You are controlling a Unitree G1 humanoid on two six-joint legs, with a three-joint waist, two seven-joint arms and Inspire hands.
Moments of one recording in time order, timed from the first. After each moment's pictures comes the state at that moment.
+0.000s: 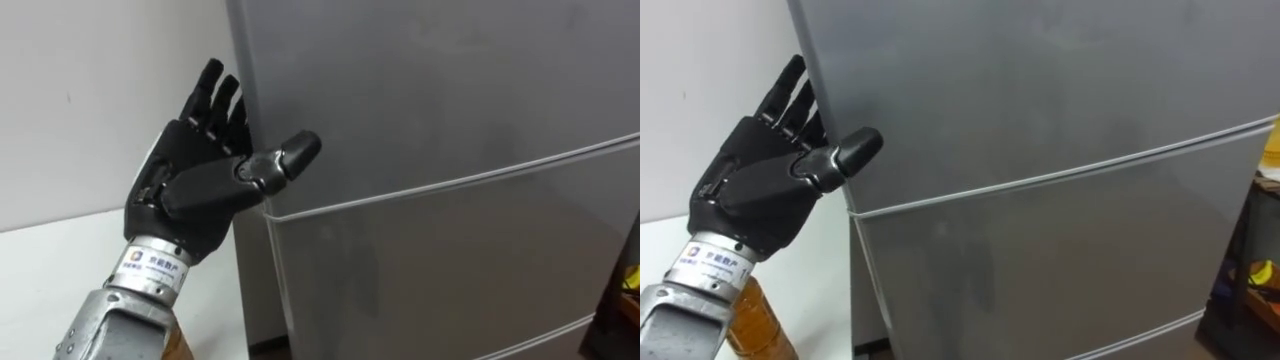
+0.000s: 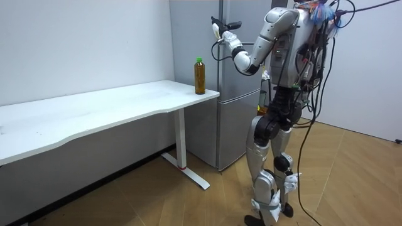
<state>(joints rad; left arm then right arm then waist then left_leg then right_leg) -0.34 0.22 0.03 -0.33 -0.87 0.20 0.06 0.10 -0.20 -0.06 1.09 0.30 0.13 0.14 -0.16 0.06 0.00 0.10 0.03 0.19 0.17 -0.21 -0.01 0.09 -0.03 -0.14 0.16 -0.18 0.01</state>
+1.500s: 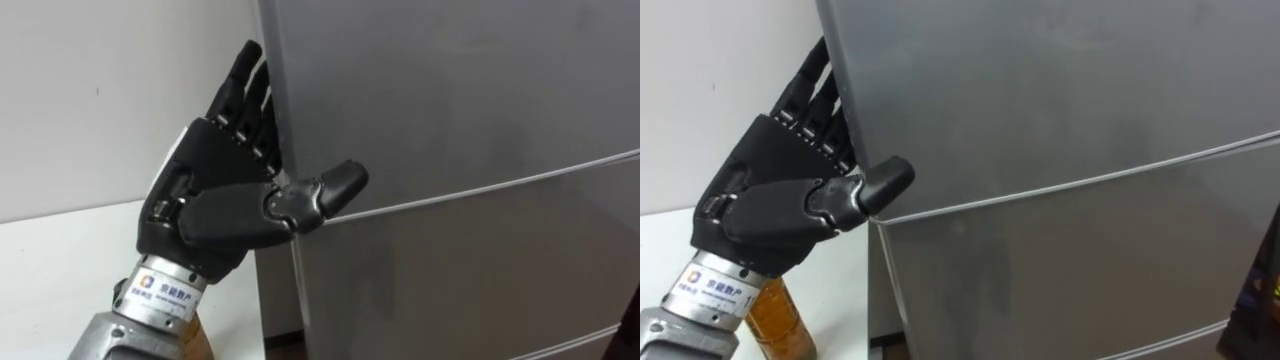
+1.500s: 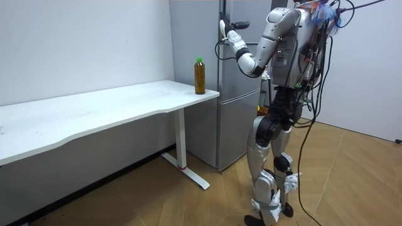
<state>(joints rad) -0.26 0.20 -0.03 -0.45 -0.81 0.19 -0.08 0.11 -0.21 -0.02 1.09 0.32 0.10 0.12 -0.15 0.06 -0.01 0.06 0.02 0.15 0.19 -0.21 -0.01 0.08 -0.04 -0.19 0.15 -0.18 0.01</state>
